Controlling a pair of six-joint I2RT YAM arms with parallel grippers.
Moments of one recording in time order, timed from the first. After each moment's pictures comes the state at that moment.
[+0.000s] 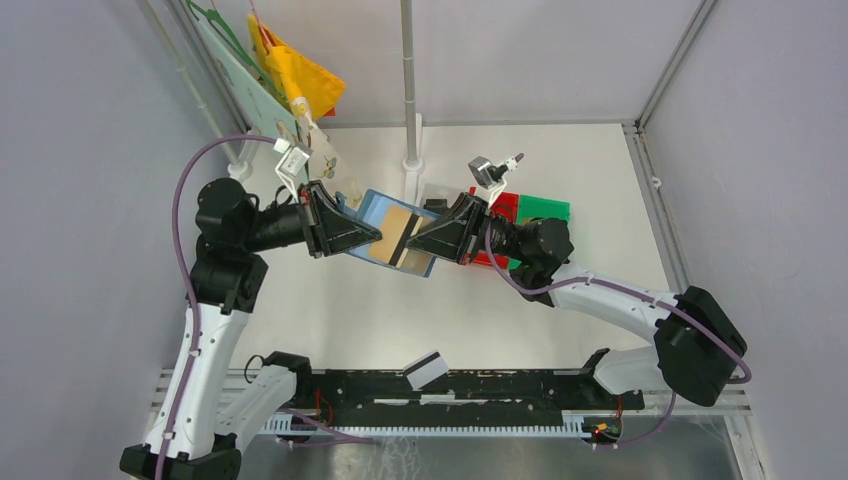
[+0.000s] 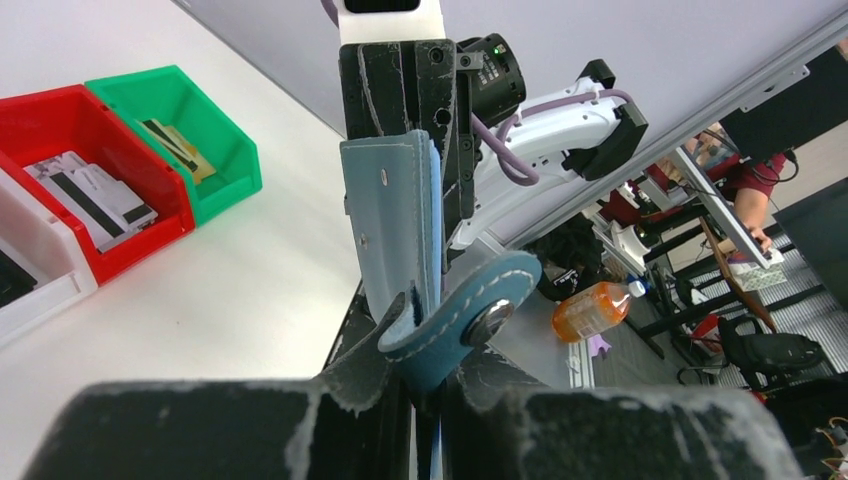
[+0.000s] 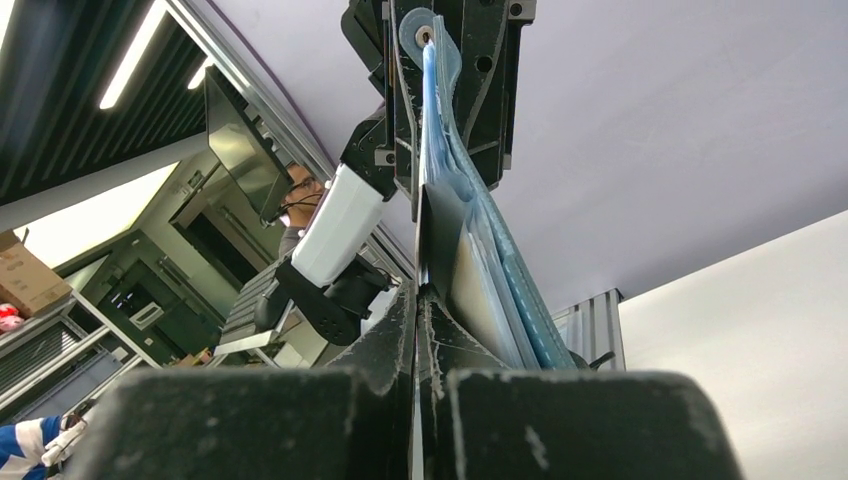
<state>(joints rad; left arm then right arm) -0.18 0.84 1.10 -0.25 1.12 -0.67 0.81 1.34 0.77 1.17 -0.65 1.15</state>
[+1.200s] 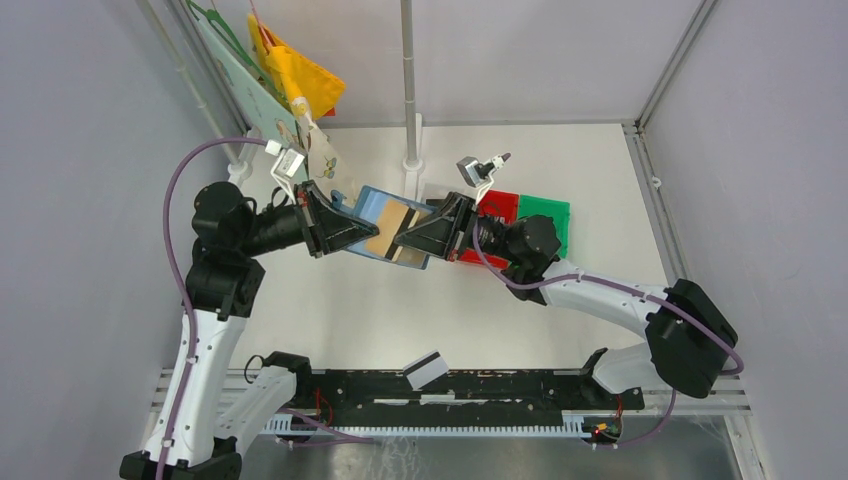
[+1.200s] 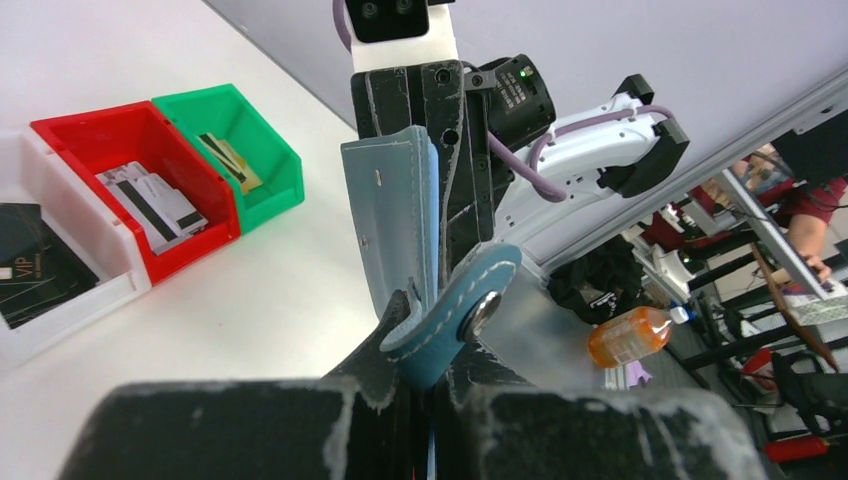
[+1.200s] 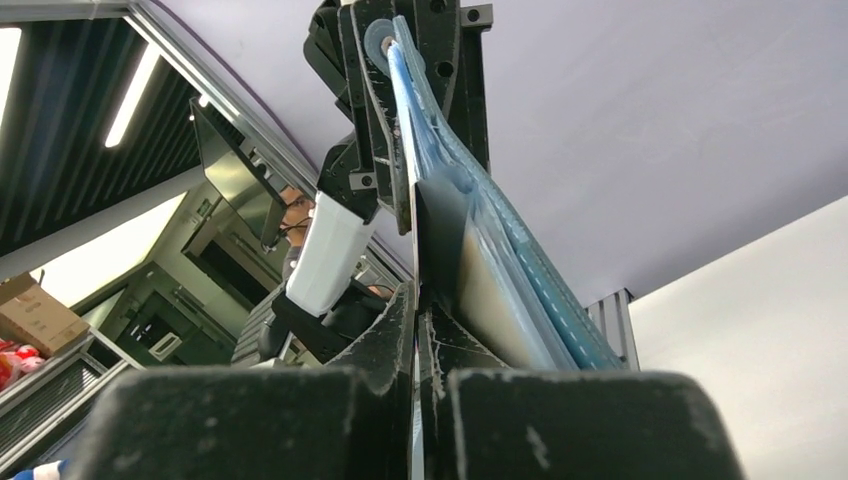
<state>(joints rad) -0.18 0.81 1.10 -0.27 1.05 -0.63 0.85 1.38 0.81 1.14 -0.56 1.18</state>
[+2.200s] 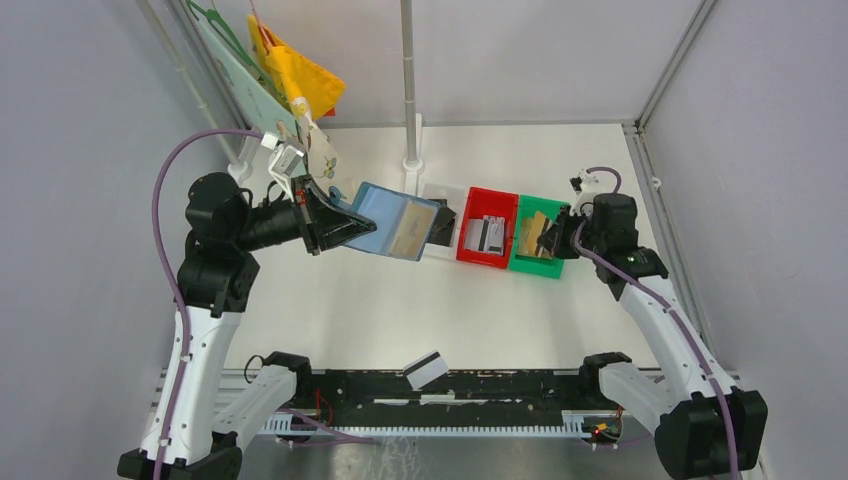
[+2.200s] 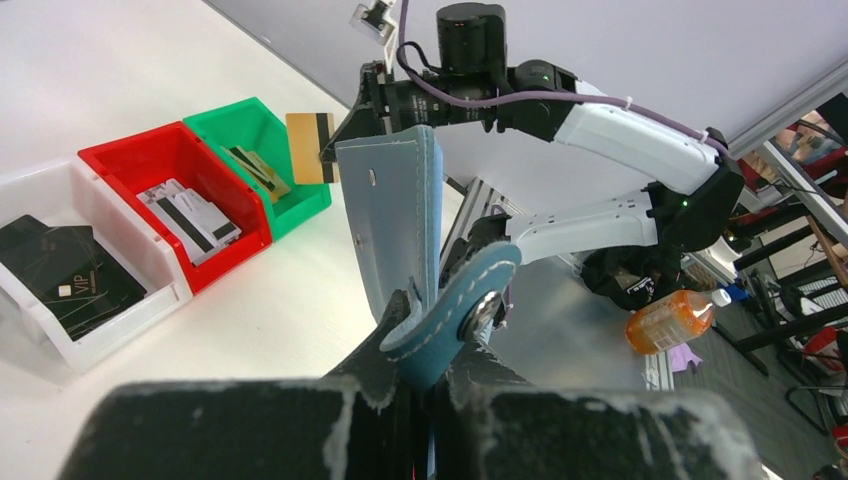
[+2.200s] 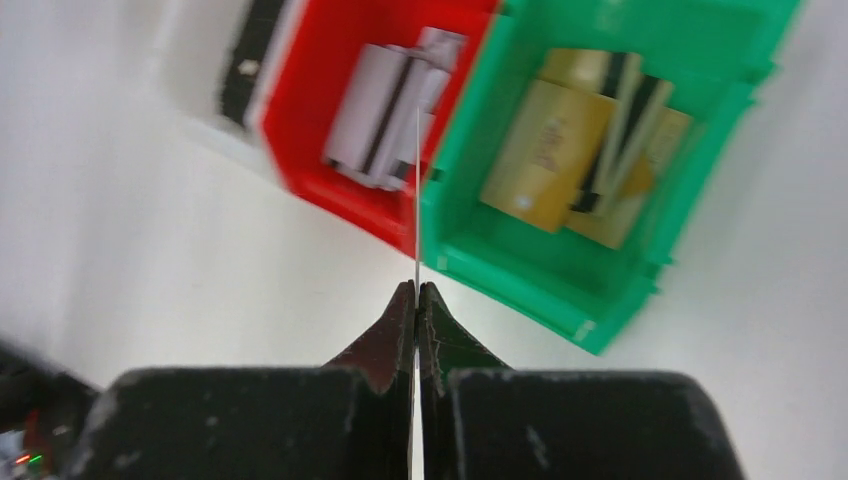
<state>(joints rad) -0.18 0.85 1.20 -0.40 1.05 -0.48 0.14 0.96 0.75 -0.38 -0.37 0.29</state>
